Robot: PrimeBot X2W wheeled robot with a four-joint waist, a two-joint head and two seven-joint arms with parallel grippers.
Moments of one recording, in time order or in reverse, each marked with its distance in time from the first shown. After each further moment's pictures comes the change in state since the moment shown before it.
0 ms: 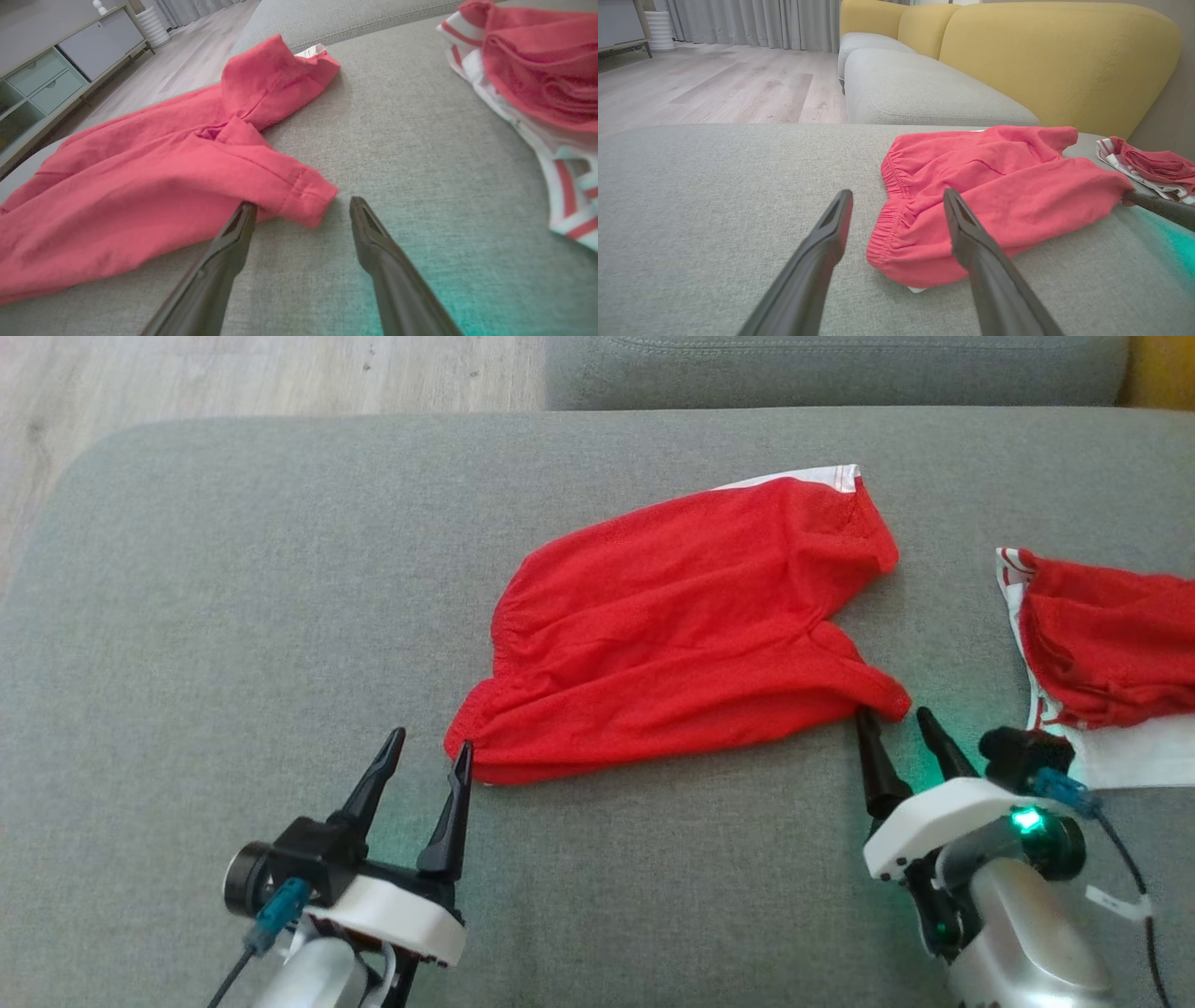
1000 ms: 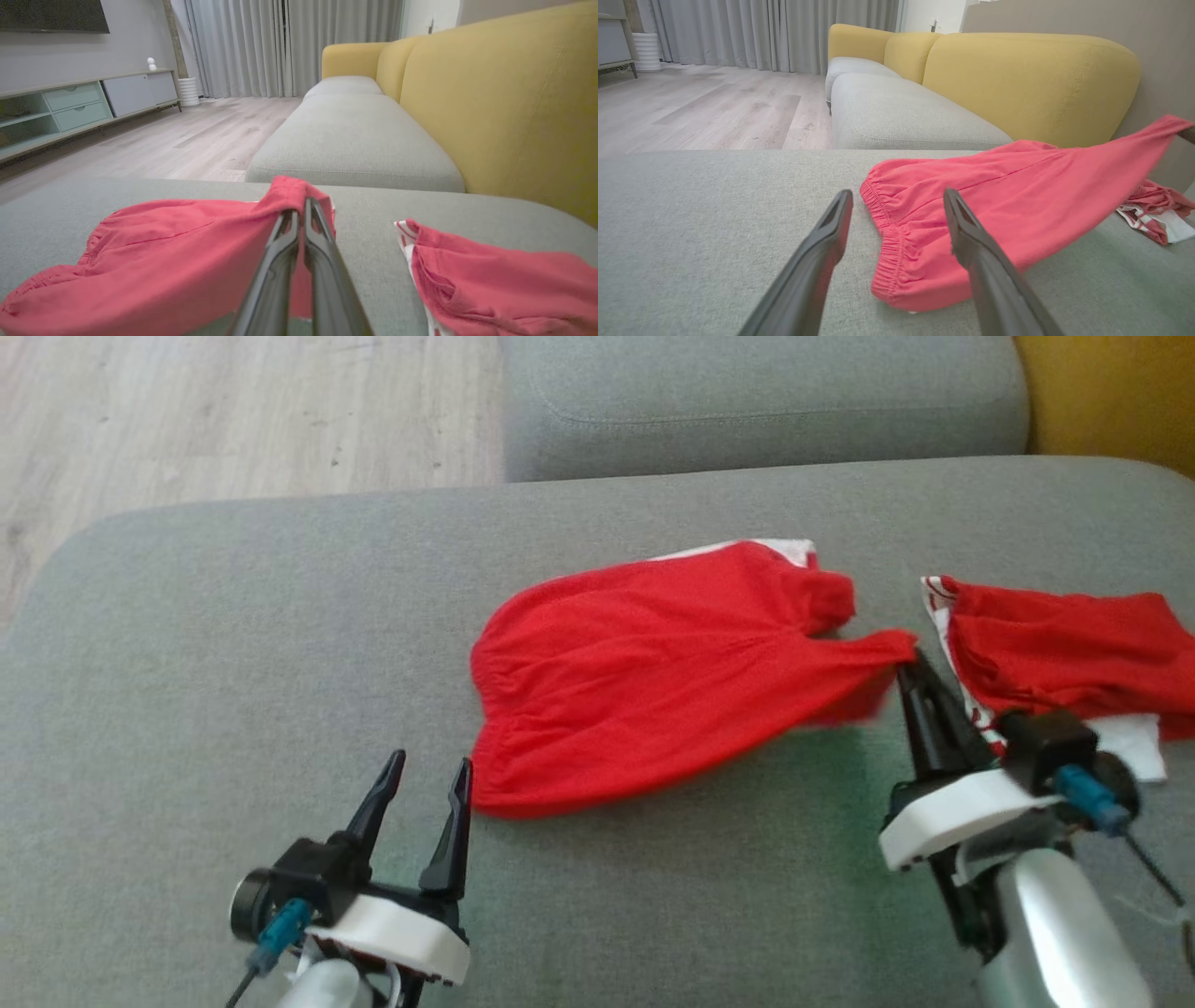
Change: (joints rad) left arm 0.039 -0.032 0.040 0.008 0.009 -0.009 0.000; right arm 0.126 0.000 -0.007 -0.393 -0.244 0.000 0.007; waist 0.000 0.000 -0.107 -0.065
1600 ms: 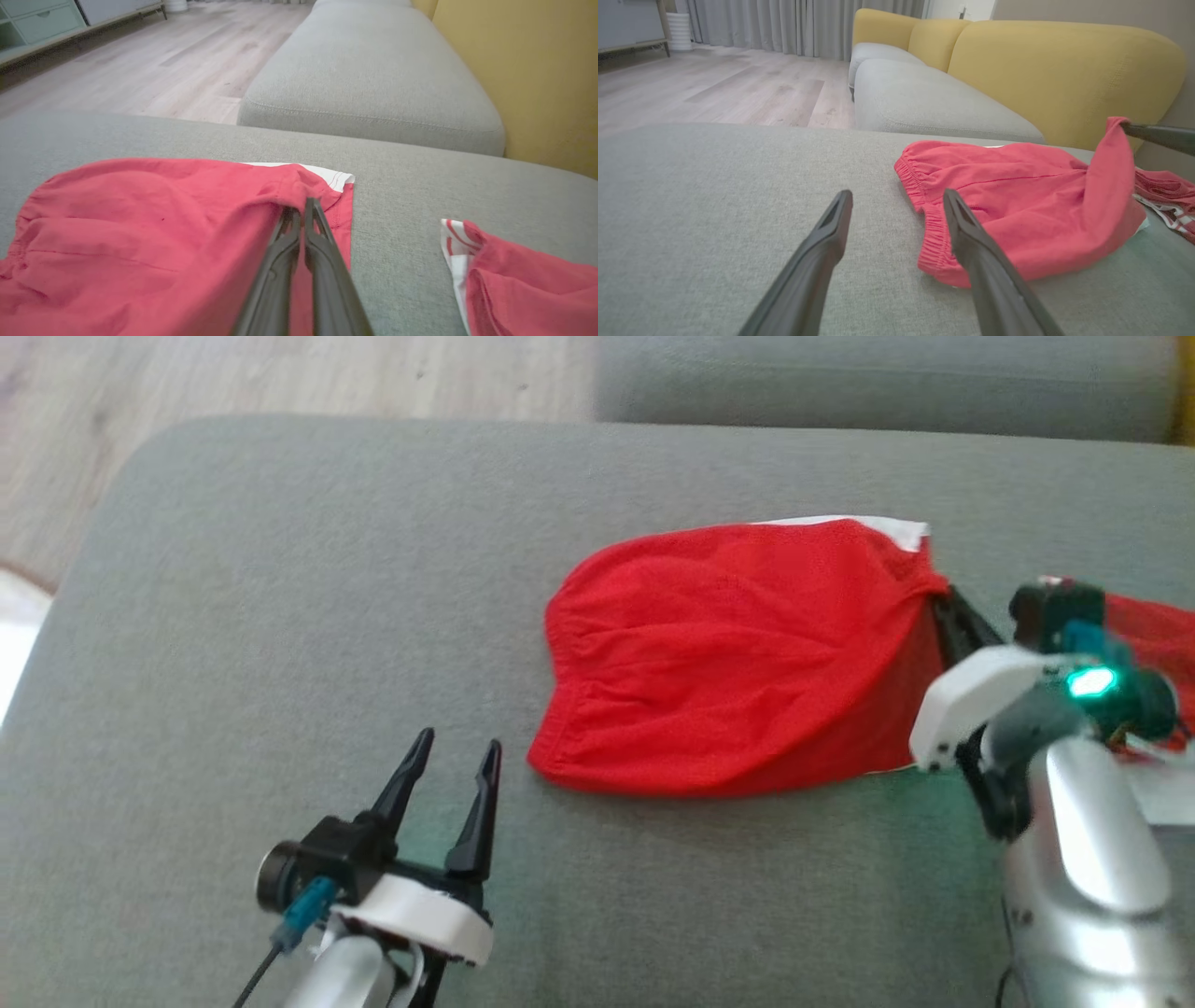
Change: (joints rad) left arm -0.029 -0.034 -0.006 0.014 0.026 -0.036 0.000; right arm -0.192 0.001 -0.113 0.081 -0.087 0.000 0.311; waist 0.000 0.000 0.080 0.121
